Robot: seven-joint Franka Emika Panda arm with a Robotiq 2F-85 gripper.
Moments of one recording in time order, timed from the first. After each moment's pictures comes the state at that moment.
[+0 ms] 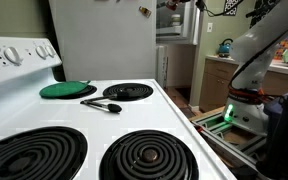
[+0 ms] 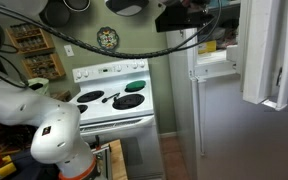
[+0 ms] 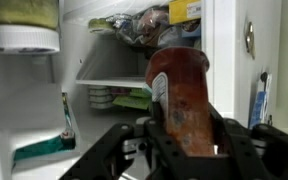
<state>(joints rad) 0.07 -0.62 -0.20 -2.26 1.26 2.48 -1.45</state>
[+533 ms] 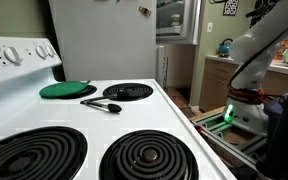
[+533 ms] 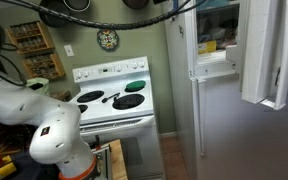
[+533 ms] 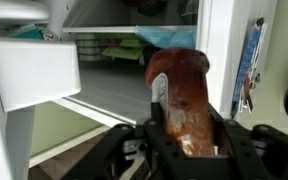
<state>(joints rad) 0.04 -0.62 -0.20 -2.11 1.34 2.40 -1.47</state>
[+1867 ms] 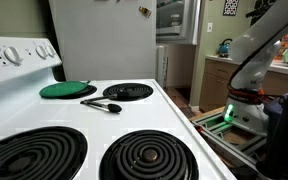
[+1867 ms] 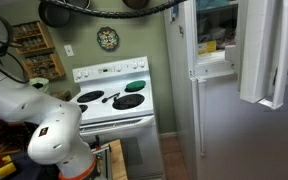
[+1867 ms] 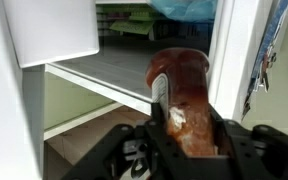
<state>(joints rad) 0.00 -0.56 -0.17 -2.03 1.47 2.41 -1.55</state>
